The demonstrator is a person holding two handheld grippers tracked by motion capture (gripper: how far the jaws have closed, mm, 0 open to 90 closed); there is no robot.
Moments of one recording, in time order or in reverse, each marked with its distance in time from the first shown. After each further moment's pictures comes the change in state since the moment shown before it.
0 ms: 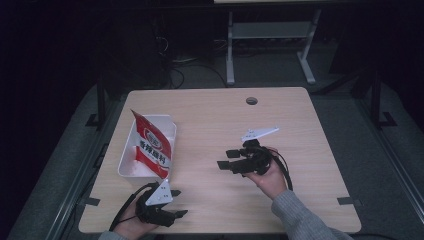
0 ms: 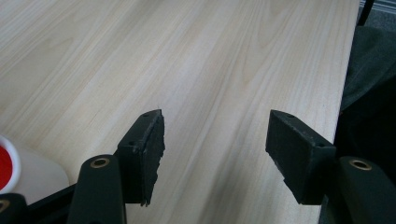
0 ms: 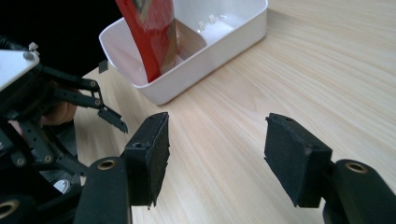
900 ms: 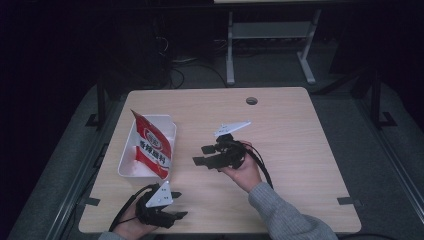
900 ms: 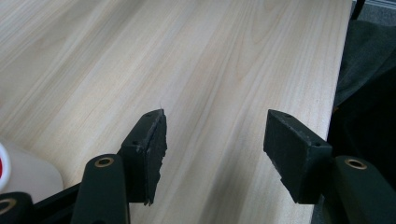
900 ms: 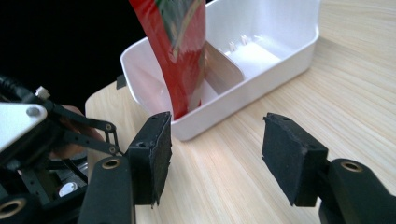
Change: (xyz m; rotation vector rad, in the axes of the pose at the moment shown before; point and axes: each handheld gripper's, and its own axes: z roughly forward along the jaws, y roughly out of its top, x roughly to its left) left arm -0.003 -0.001 0.000 0.010 -0.009 0.012; right arm 0.023 0.035 0.051 -0.006 0.066 -0.052
